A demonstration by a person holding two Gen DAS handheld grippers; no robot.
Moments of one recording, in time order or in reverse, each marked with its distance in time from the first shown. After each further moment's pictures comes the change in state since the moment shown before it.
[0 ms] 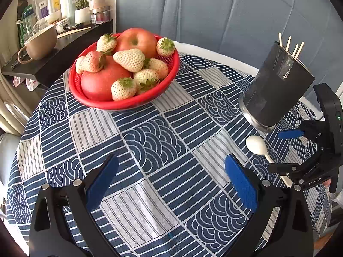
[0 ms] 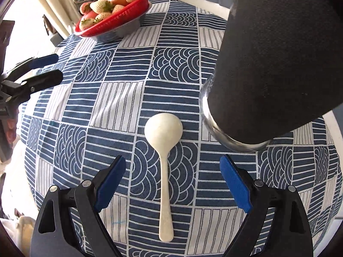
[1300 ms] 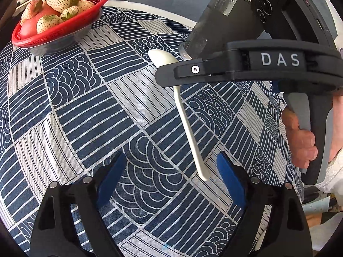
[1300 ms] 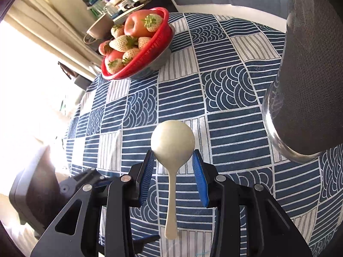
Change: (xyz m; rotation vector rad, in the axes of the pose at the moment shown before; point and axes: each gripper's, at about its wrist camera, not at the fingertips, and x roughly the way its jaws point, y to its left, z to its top) left arm 0.015 -0.063 -0.059 0.014 0.179 -0.303; right arm -0.009 0.033 0.034 0.249 -0.110 0.328
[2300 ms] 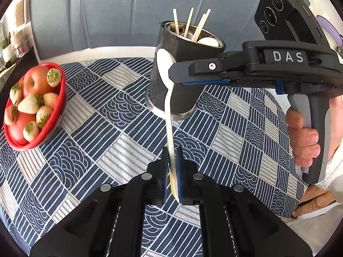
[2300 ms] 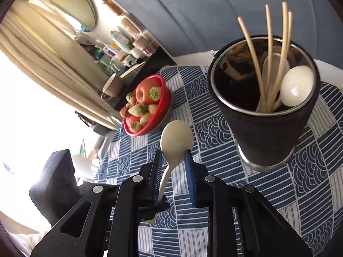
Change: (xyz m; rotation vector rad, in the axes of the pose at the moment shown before) left arm -0.038 -0.061 0.077 0.289 -0.037 0.017; right arm -0.114 -0.039 0.005 0.180 -0.298 0.116
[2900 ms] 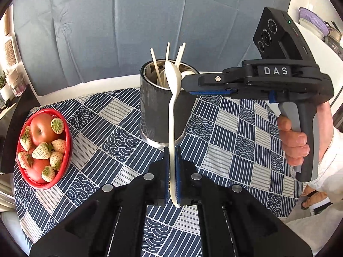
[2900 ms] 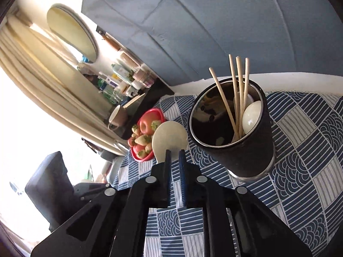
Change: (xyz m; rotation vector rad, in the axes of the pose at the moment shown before) left arm -0.039 -0.021 0.041 0.113 -0.073 -0.007; right arm -0.060 -0.018 0.012 0.105 -0.158 0.059
